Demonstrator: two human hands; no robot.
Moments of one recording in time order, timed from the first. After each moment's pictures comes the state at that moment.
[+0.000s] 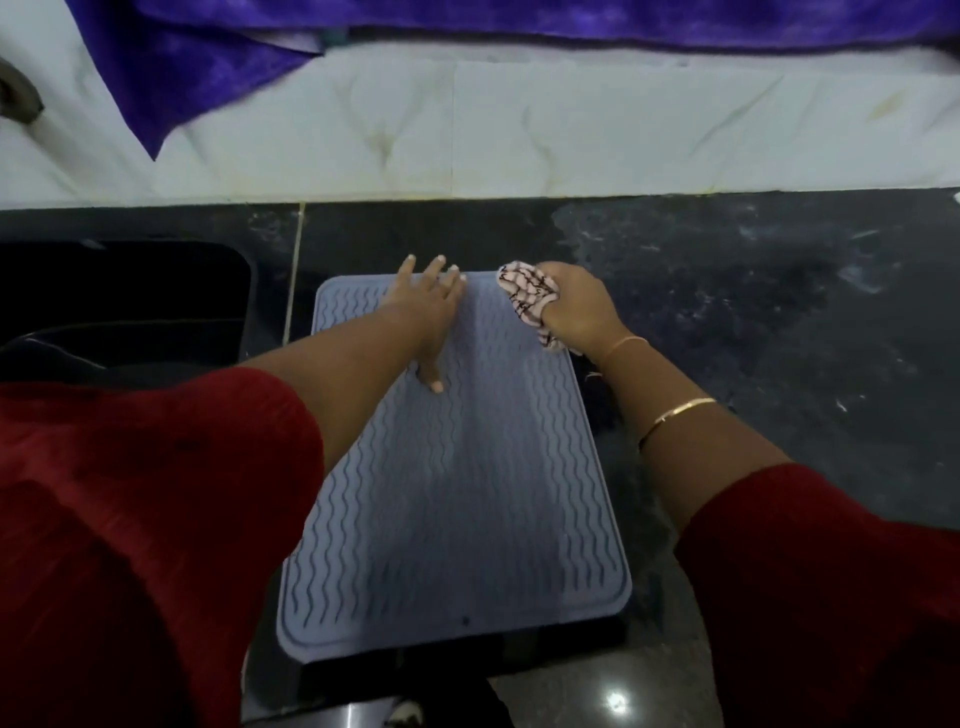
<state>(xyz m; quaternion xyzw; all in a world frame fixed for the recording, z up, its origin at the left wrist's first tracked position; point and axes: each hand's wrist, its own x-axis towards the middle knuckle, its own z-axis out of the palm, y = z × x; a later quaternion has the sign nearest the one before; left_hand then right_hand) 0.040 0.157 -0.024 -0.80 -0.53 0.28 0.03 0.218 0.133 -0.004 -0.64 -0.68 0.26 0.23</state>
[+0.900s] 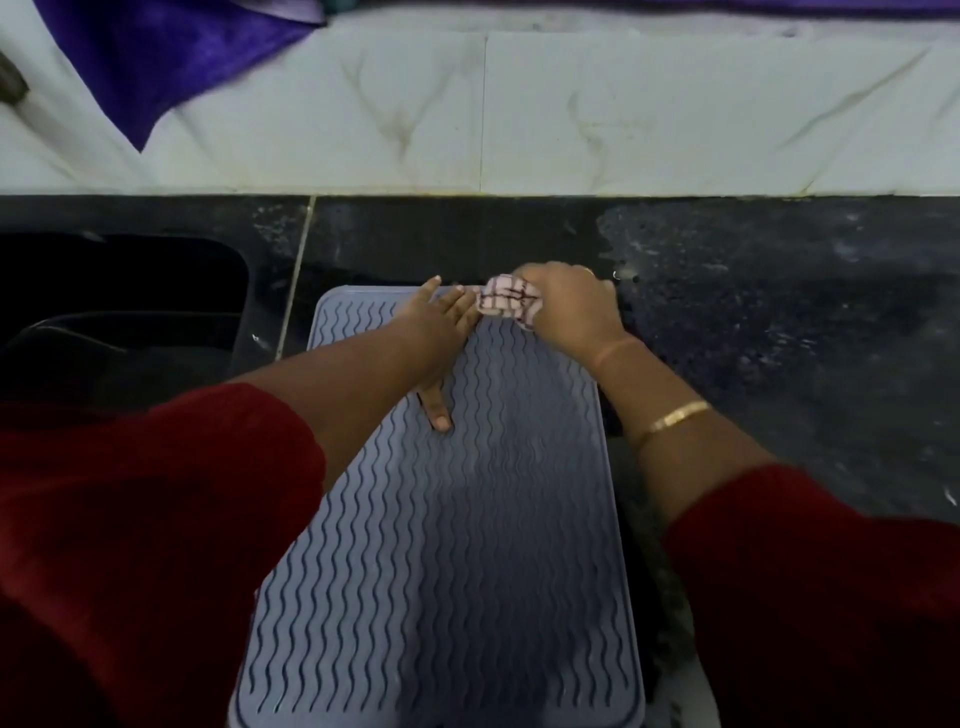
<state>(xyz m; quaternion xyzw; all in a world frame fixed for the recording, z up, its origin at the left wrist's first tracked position) 0.051 0.195 -0.030 -0.78 -0.47 0.41 0.02 0.204 0.208 -0.035 -0.61 -0.77 0.17 0.08</state>
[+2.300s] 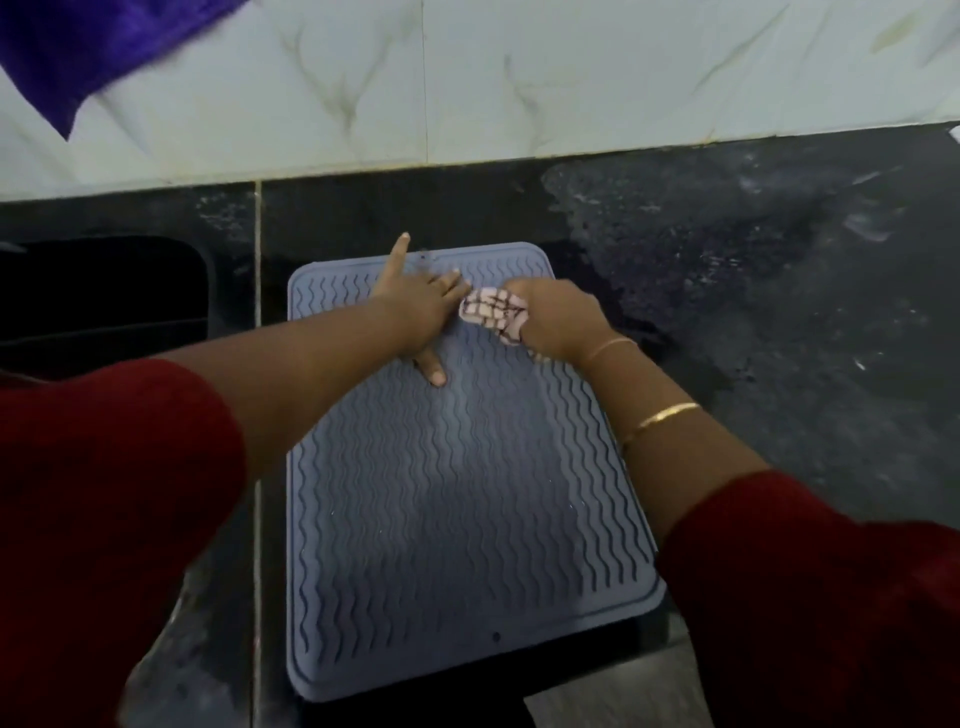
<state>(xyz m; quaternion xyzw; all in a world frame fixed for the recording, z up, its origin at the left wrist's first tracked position) 0.032 0.175 -0.041 -0.84 -0.44 0.31 0.07 0.194 0.126 -0.024 -0.66 -0.72 0.21 0.04</state>
